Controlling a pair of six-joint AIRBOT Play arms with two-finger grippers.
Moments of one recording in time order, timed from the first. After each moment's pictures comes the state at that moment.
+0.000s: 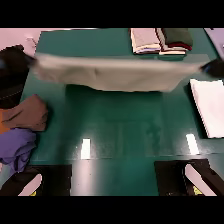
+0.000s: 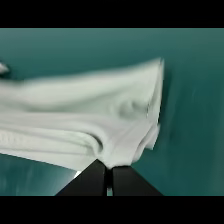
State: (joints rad) left arm -0.02 -0.82 1.42 1.14 -1.02 -1.43; right arm -0.35 -0.85 1.33 -1.04 1.23 1.27
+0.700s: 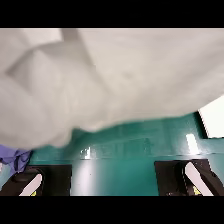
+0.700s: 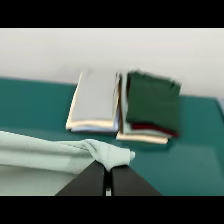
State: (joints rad) left arm -0.02 -0.82 1.87 1.22 -1.12 -1.49; right arm -0.51 -0.86 1.91 -1.05 1.40 1.33
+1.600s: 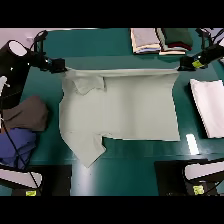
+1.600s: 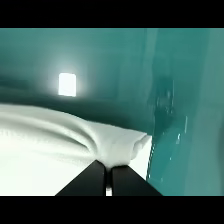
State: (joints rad) left arm -0.01 -1.62 1.65 1.12 -1.05 -1.36; right arm -0.20 -1.59 1.72 -1.30 1.32 1.41
